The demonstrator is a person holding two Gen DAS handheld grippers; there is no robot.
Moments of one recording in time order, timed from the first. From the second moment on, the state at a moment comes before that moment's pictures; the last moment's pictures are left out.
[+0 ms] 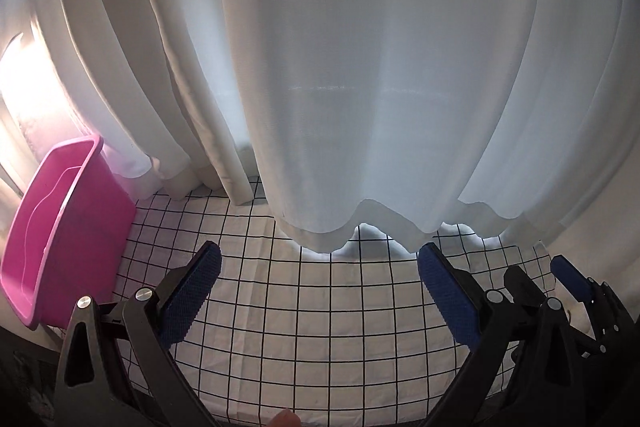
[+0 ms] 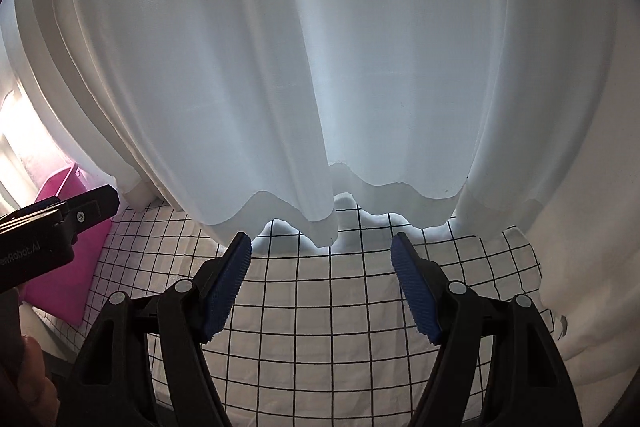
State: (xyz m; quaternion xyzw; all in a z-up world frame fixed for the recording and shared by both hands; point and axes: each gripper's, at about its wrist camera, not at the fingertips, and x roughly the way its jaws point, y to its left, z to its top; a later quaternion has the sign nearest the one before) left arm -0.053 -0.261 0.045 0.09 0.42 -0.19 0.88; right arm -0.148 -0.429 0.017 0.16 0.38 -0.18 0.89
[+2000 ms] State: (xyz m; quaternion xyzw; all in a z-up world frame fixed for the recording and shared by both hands) left arm -0.037 -0.290 0.035 0.12 0.42 -0.19 0.88; right arm -0.142 -0.457 0.007 0.17 0.37 -0.18 0.89
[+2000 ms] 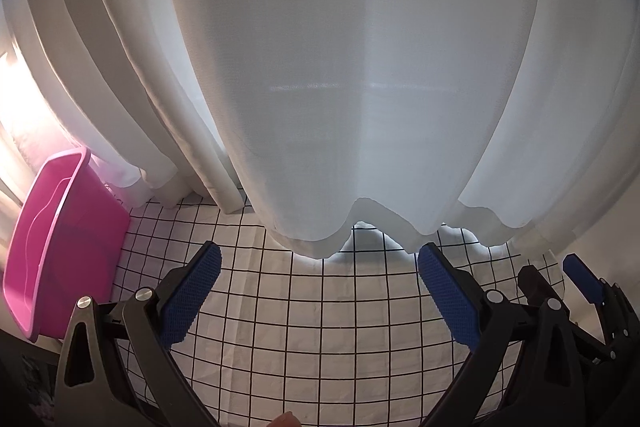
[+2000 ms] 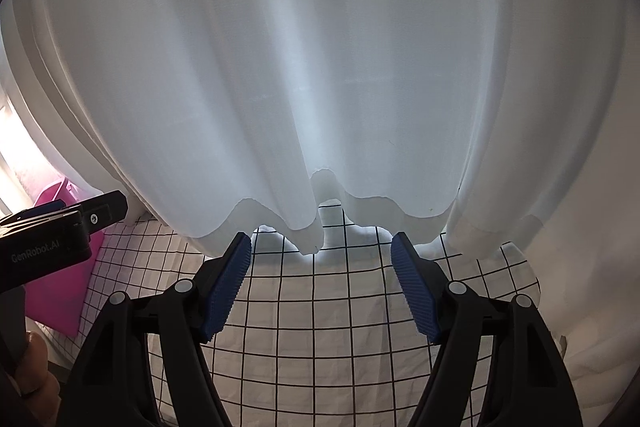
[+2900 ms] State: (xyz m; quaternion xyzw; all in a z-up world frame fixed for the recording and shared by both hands) left arm -0.051 -0.292 0.037 0.13 0.42 -0.20 0.88; right arm -0.157 -0.459 0.007 0.18 0.37 -0.18 0.89
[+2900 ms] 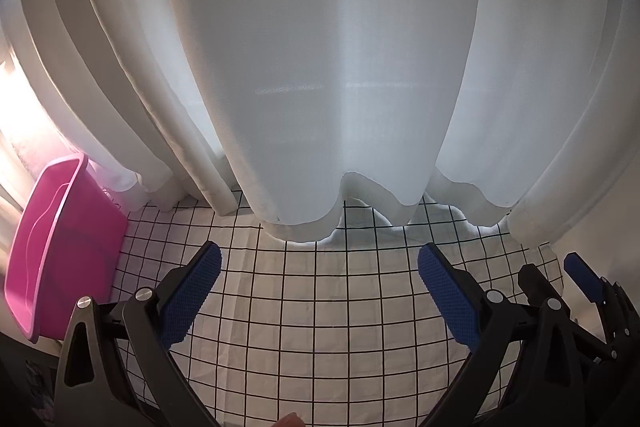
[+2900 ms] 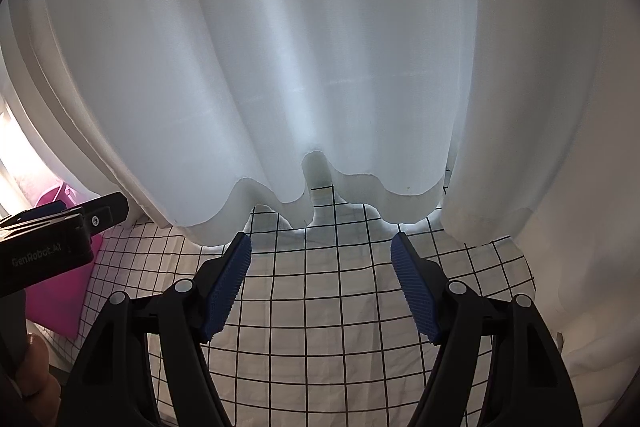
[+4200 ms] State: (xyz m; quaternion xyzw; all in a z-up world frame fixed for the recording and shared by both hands) left arm -0.032 -0.251 0.030 0.11 0.43 -0.17 0.88; right arm -0.141 -0.416 0.000 0.14 0.38 -0.15 0.90
